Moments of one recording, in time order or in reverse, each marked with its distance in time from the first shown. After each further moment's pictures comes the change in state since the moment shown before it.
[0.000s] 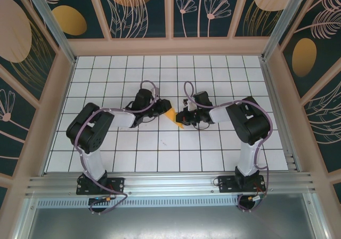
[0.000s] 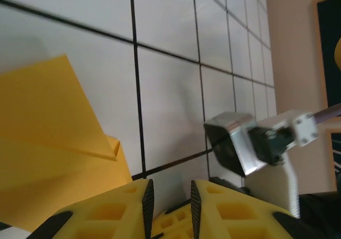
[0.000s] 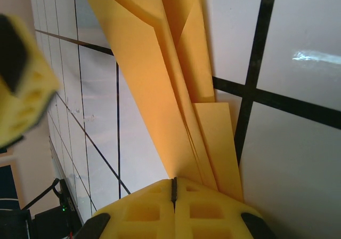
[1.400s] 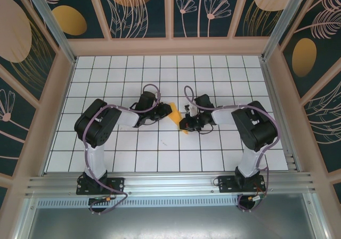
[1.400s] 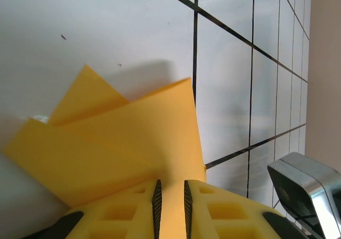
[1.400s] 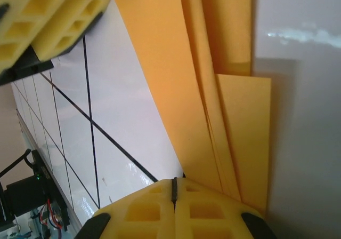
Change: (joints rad) left arm -0.003 0.091 0.035 -0.042 -0.008 -0.020; right arm 0.014 -0.115 -0.041 -0.258 0.025 -0.129
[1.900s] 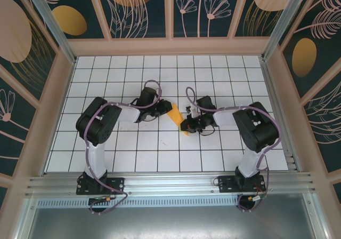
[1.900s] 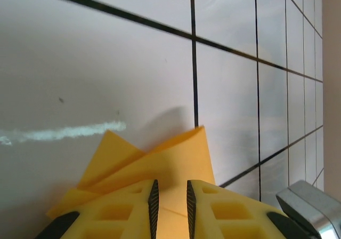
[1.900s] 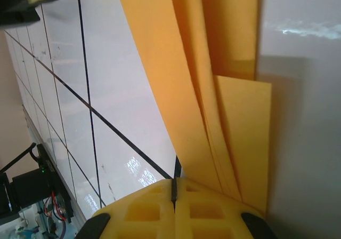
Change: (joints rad) left arm 0.026 0.035 0.101 -0.097 -0.012 0.103; right arm -0.010 -0.011 -0.035 0.027 -0.027 0.000
